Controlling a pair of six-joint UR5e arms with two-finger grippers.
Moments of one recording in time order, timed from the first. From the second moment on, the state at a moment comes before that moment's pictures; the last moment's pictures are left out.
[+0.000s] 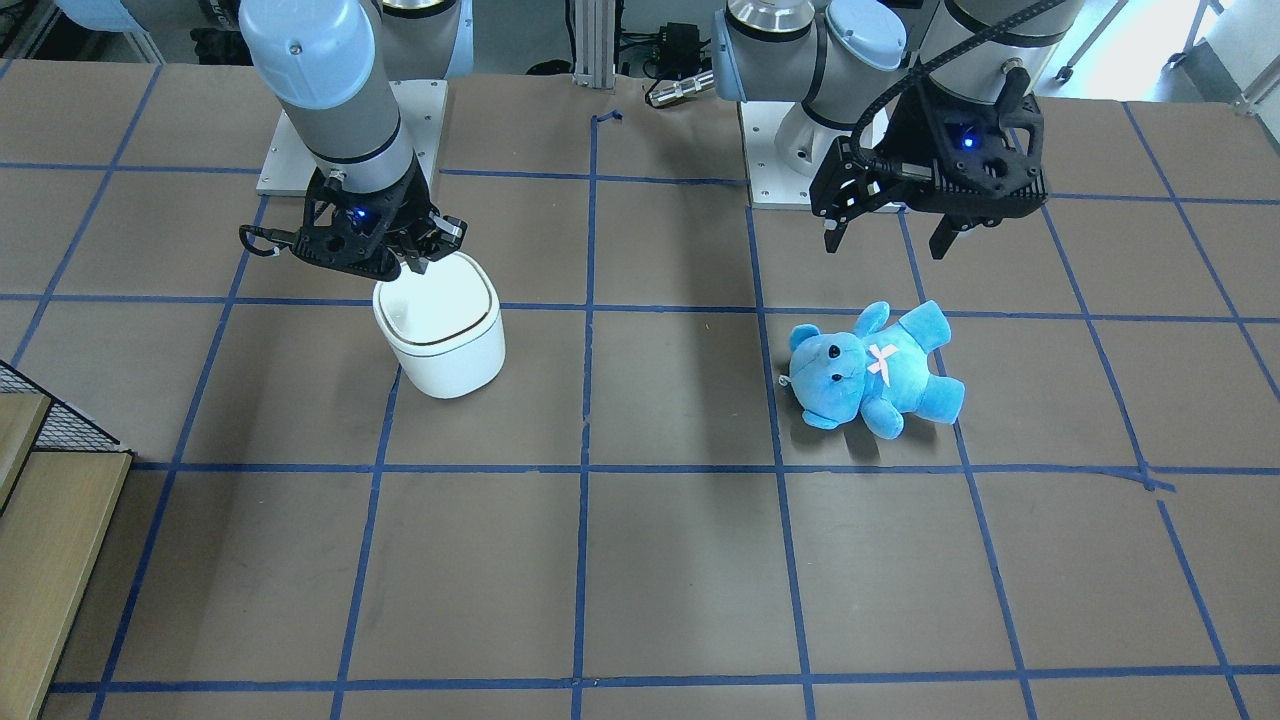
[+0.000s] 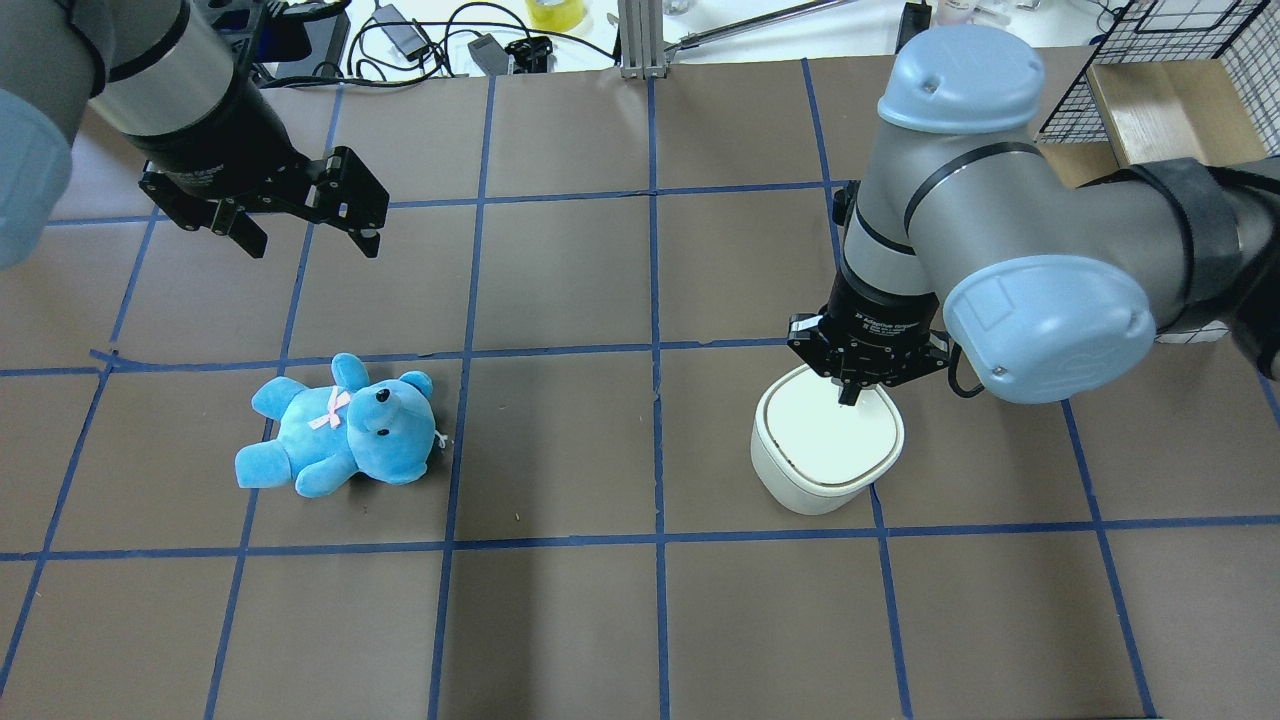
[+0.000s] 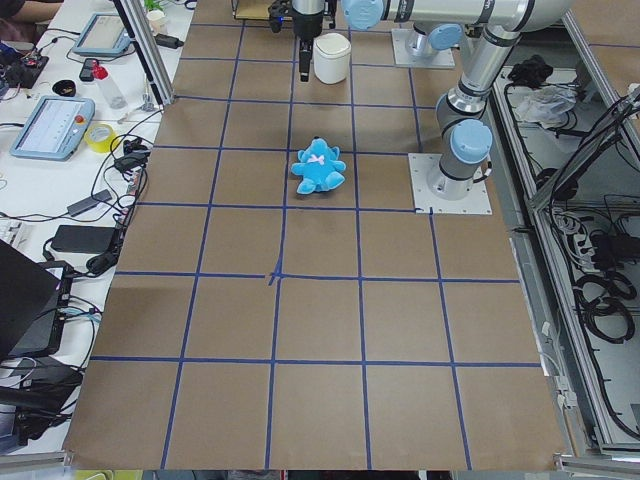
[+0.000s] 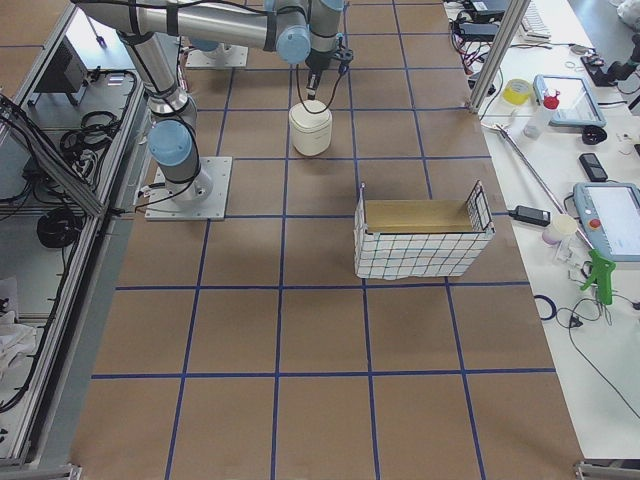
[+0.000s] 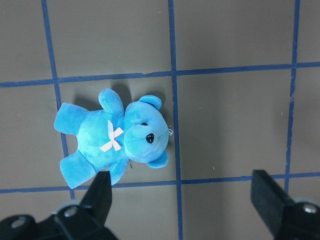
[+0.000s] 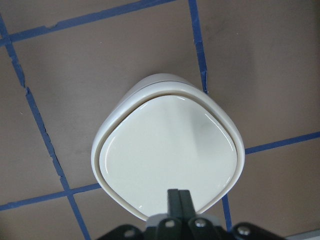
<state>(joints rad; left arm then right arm) -1.54 -1.52 -1.60 -1.55 1.57 0.07 1.71 -1.60 1.88 -1.69 -1.55 0.36</state>
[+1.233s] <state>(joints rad) -1.54 -1.52 -1.60 -1.55 1.57 0.07 1.70 -1.59 1.97 -1.79 -1.60 0.43</state>
